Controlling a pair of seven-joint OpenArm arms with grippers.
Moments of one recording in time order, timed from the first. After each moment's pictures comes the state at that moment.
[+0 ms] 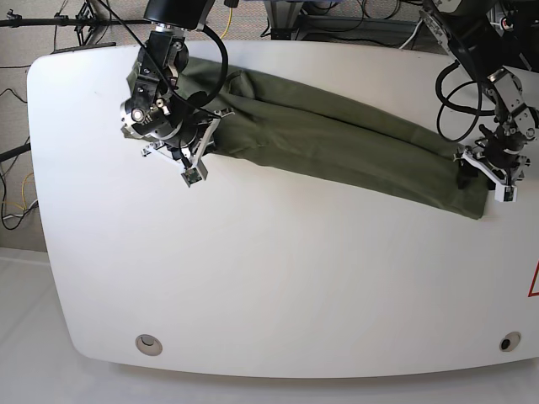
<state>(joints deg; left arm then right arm) -7.4 -15.8 -41.8 63.2 5.2 -42.6 24.8 -5.6 -7.4 17.1 96.6 -1.6 40.1 -60.0</state>
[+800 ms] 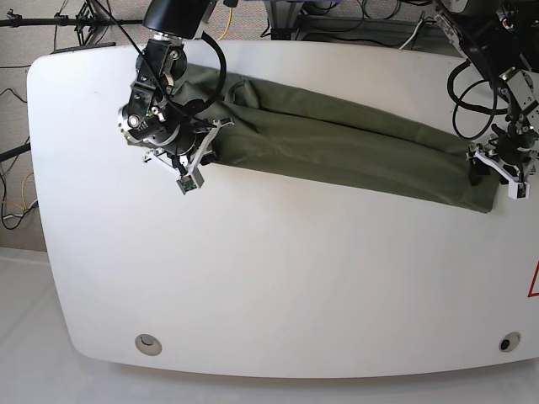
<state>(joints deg) -7.7 -18.2 -41.4 61.1 1.2 -41.9 26.8 -3.0 -7.3 21.1 91.0 0.1 40.6 -54.3</state>
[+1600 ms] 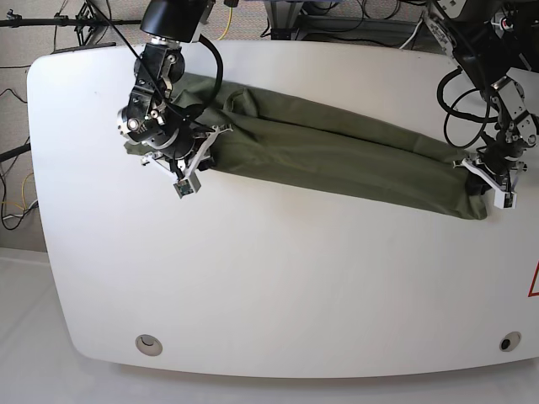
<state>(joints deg) -10.0 -17.0 -40.1 59.6 2.4 -42.7 27.4 -2.9 -6.8 19.4 91.7 0.3 40.1 -53.6</state>
